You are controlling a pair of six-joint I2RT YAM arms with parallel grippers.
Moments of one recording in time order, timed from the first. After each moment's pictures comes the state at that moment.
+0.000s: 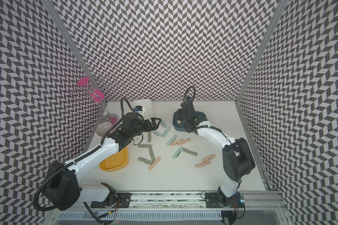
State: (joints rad) left arm -0.51 1.37 0.97 -0.04 0.11 -0.59; right arm 0.49 1.75 1.34 -0.17 0.11 0.57
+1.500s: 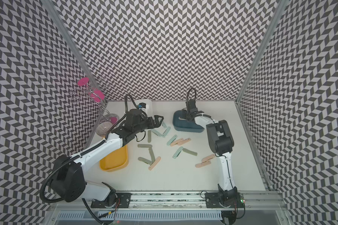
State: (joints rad) left arm -0.51 1.45 1.05 -0.05 0.12 -0.54; right arm 0.31 2.21 1.62 -0.18 -0.03 0.46
